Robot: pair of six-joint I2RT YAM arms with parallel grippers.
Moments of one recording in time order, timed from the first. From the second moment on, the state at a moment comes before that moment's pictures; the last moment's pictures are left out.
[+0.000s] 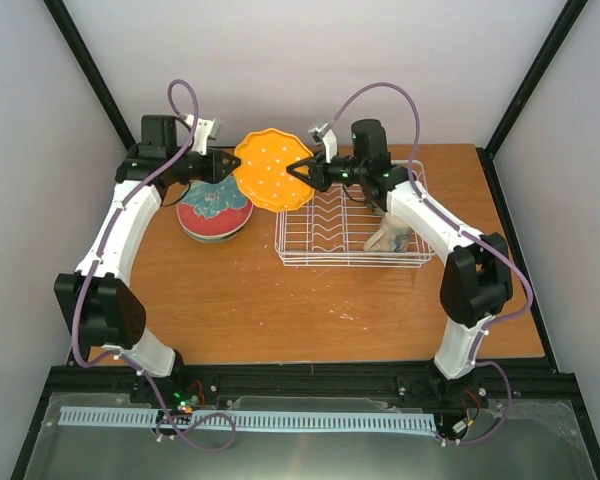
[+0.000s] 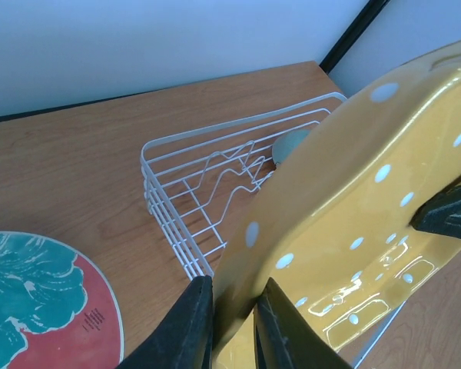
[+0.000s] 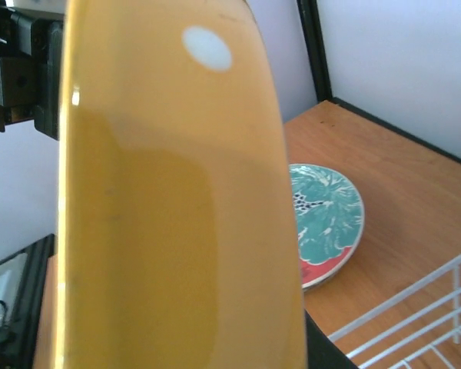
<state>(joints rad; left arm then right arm) -0.09 1.57 1.56 -0.64 0.66 -0.01 0.46 1.83 1.59 -0.12 -0.82 0.11</state>
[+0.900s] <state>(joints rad) -0.10 1.67 1.64 -0.58 0.64 -0.01 0.42 1.72 1.36 0.01 -0.60 -0.21</state>
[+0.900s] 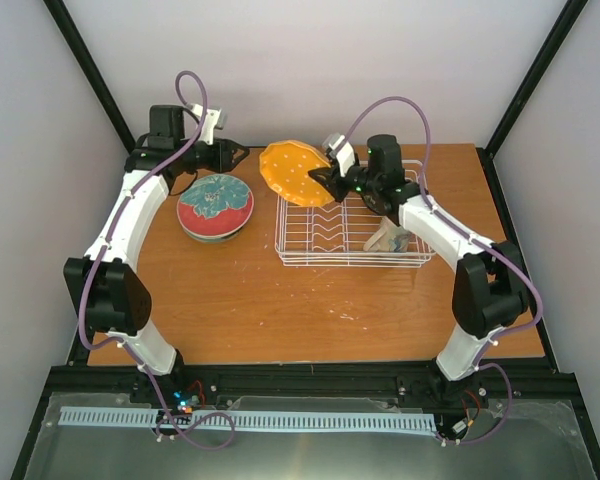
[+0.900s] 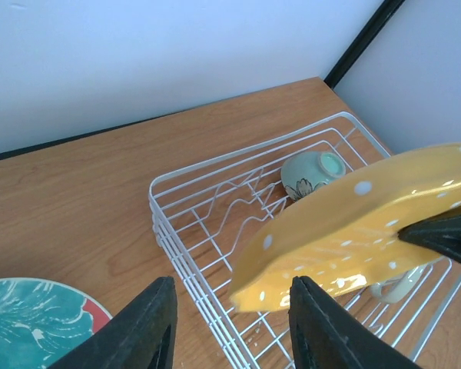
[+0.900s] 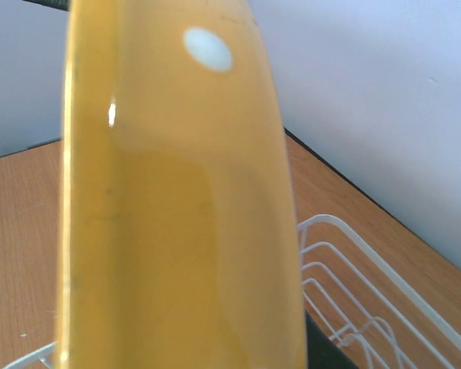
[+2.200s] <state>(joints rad) -0.10 1.79 1.66 -0.57 0.48 0.03 0.31 1.81 1.56 -0.33 -0.60 -0.93</state>
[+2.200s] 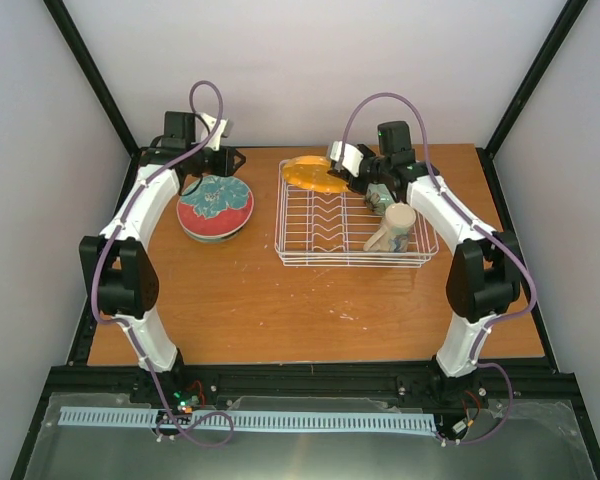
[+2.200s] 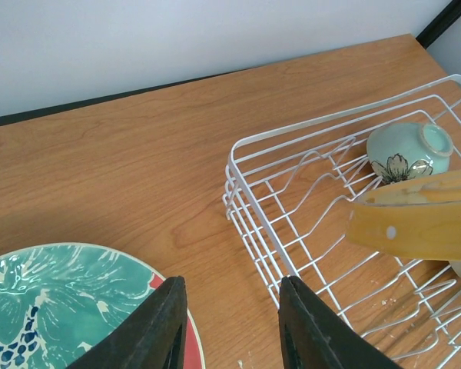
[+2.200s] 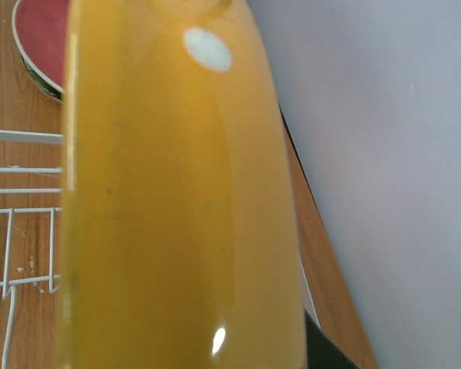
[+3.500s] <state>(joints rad) -0.10 1.90 1.71 -0.57 0.43 0.05 0.25 1.97 1.66 -0.32 -0.62 -1.01</state>
